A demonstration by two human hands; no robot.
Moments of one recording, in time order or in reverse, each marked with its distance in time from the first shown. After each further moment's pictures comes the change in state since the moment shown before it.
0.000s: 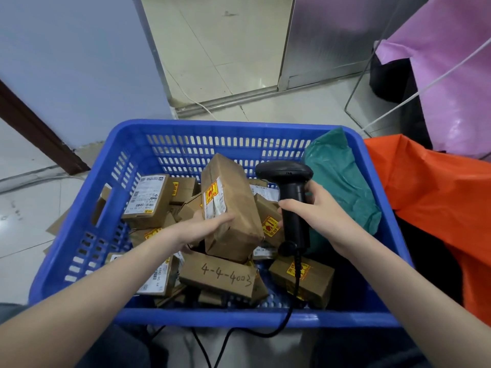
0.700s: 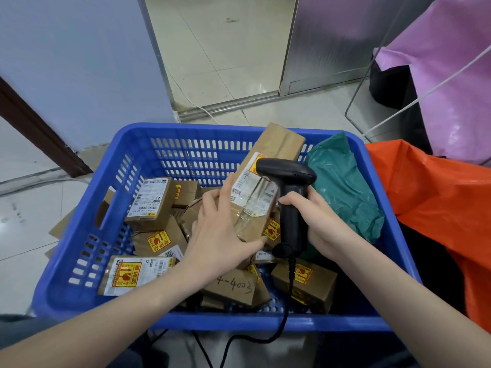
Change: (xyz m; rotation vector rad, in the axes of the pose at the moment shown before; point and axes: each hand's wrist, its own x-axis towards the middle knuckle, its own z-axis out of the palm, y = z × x) left_hand -0.053 0.008 0.035 0.260 0.579 0.676; right_hand 0.007 -0.002 0.022 0.300 0.029 0.053
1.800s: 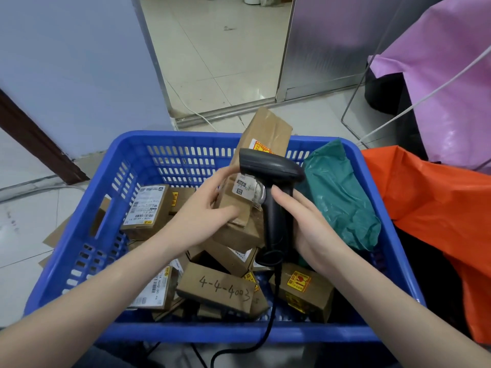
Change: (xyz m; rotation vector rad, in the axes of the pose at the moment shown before) left_hand 0.031 0.004 -0.045 -0.642 -0.244 0.031; right_hand -0.014 -0.005 0.011 0.162 -0.148 -0.087
